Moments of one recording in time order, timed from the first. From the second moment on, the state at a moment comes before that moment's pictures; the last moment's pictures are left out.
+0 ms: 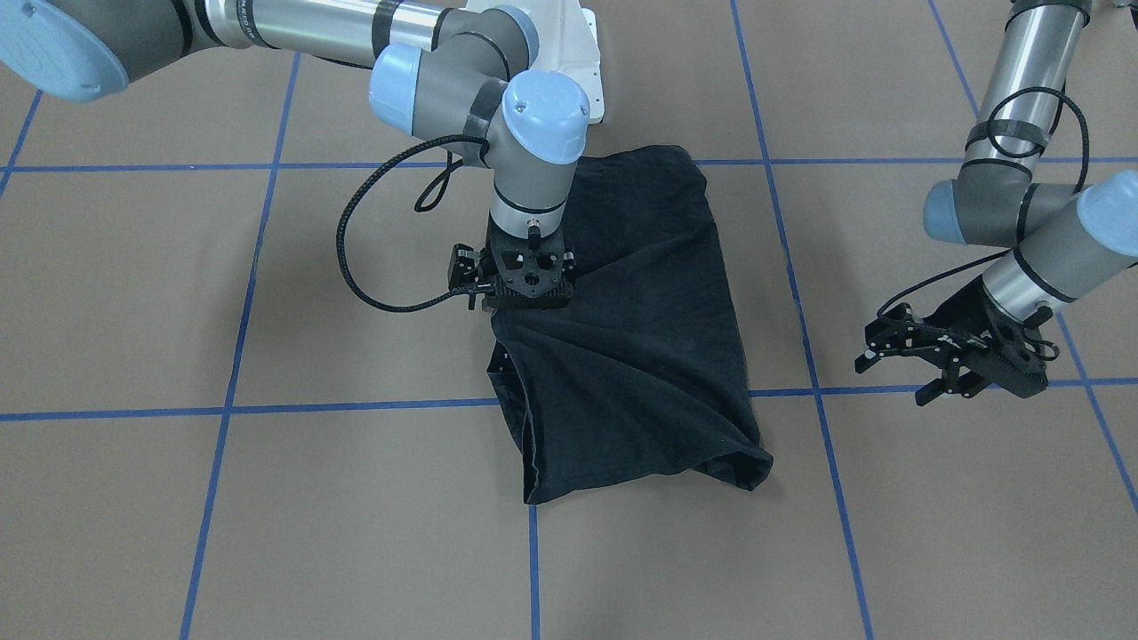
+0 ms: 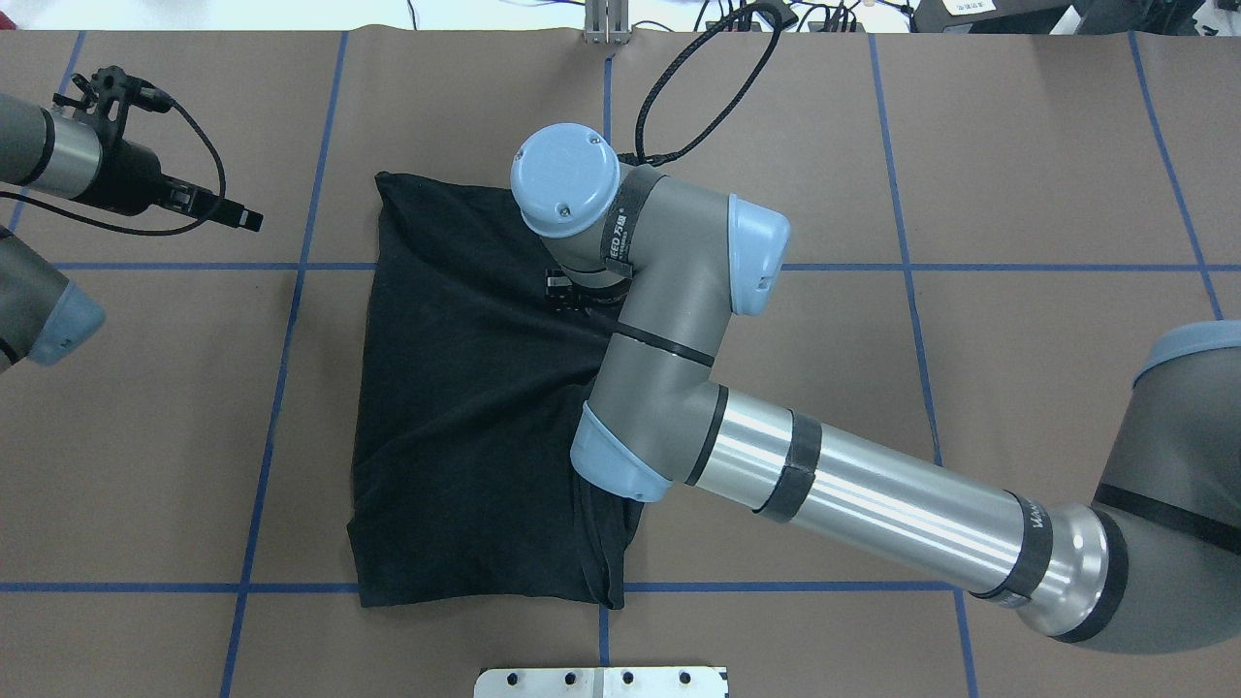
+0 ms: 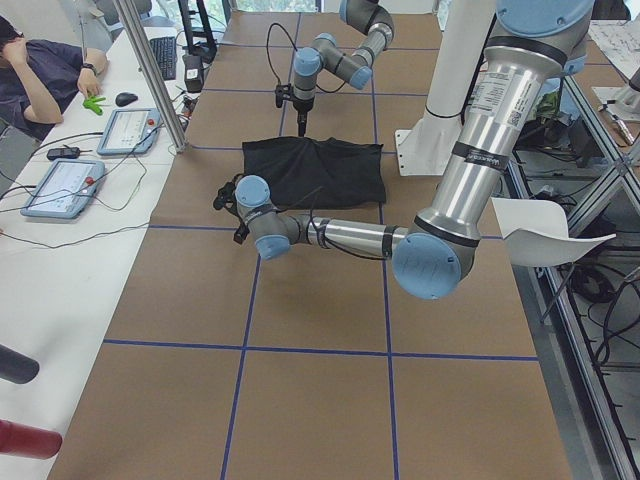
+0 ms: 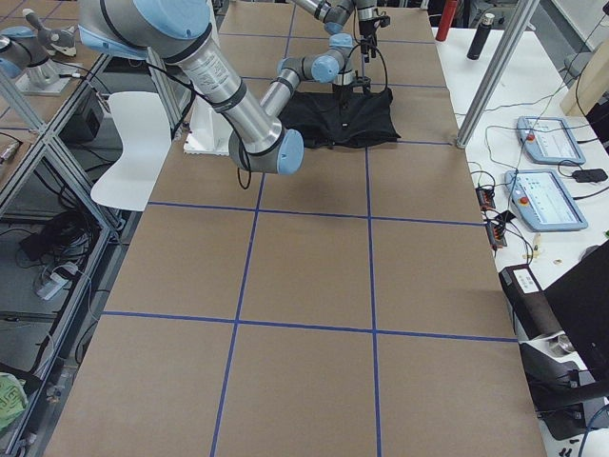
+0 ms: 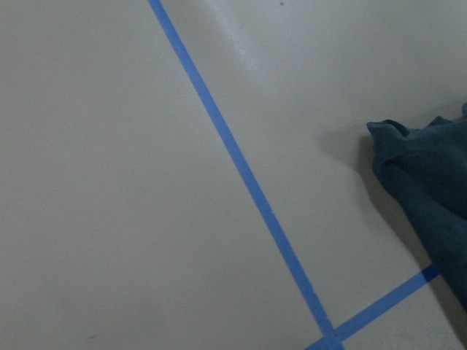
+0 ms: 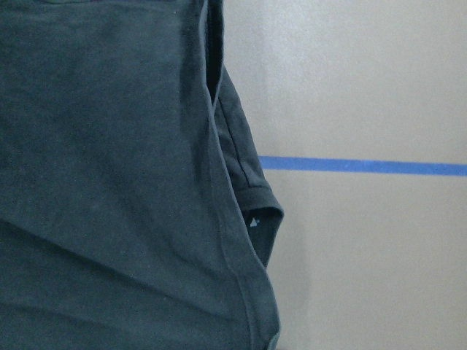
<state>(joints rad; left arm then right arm) -1.03 -1.90 -1.28 -2.62 -2.28 -0.71 0.53 -0.63 1.44 -1.76 1.76 1.16</state>
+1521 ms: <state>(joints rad) -0.27 -1.54 -1.85 -2.68 -1.57 -1.77 0.26 -1.07 1.98 -1.47 1.45 1.79</state>
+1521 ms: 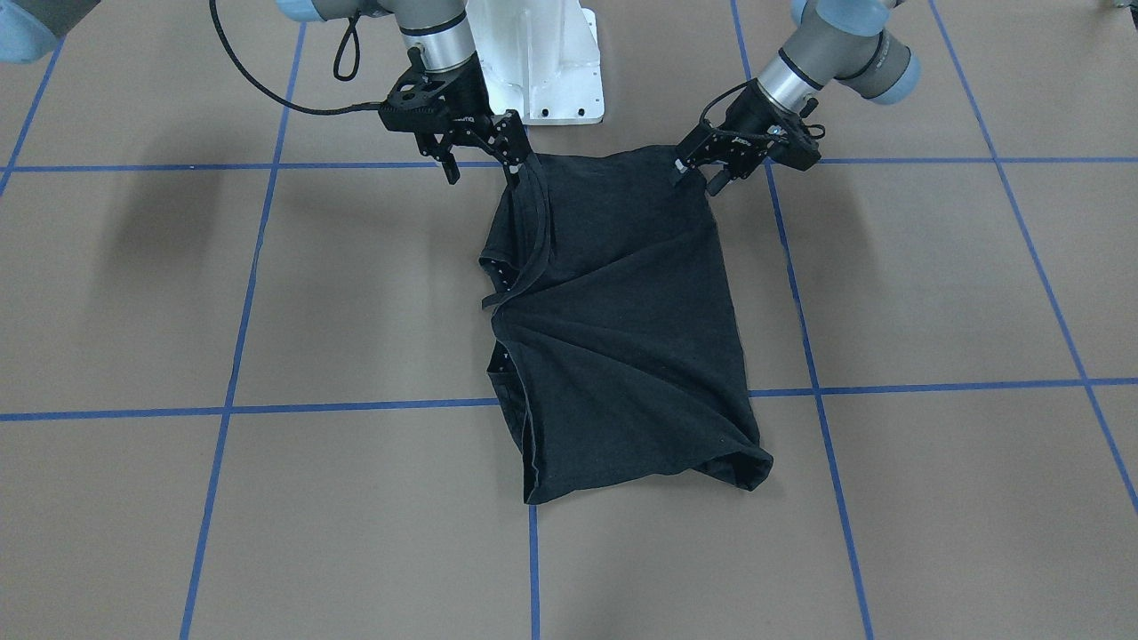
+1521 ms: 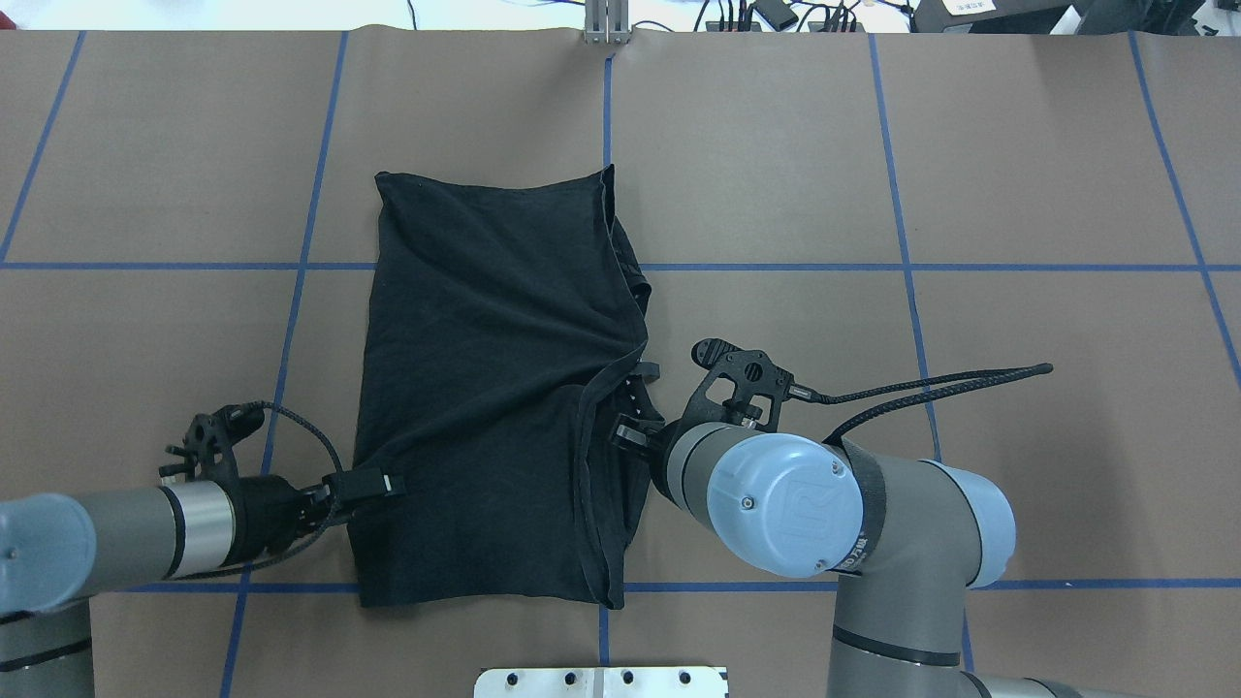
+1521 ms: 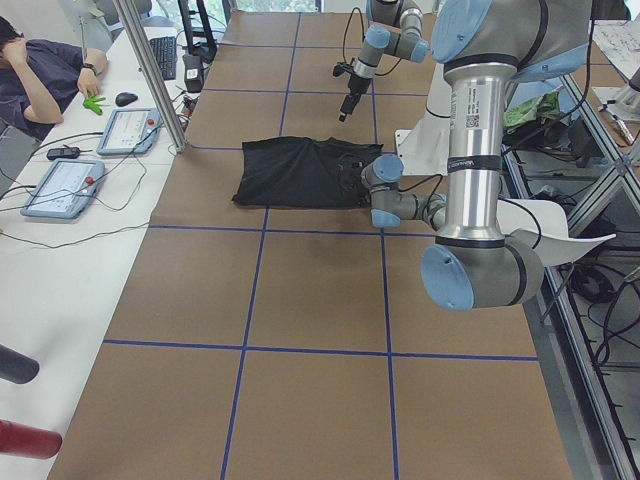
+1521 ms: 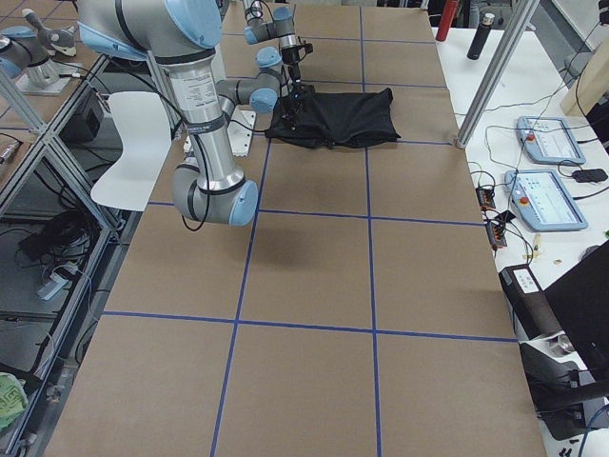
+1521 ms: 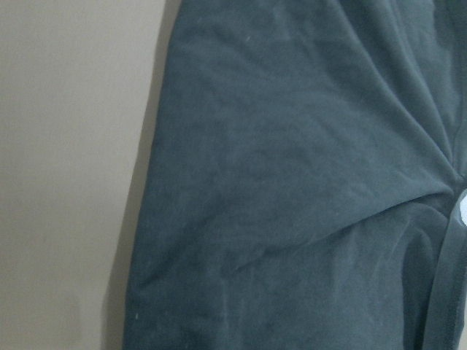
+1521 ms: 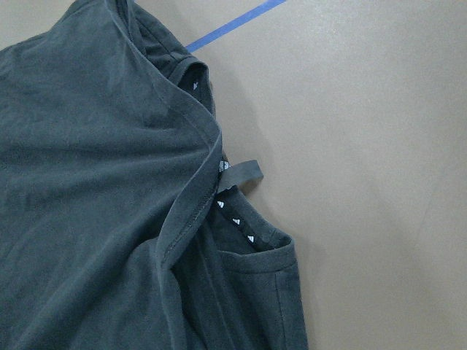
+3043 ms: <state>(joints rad) -0.14 -1.54 -1.88 -2.66 -1.52 -1.89 0.24 -1.06 1.96 -1.47 1.45 1.81</state>
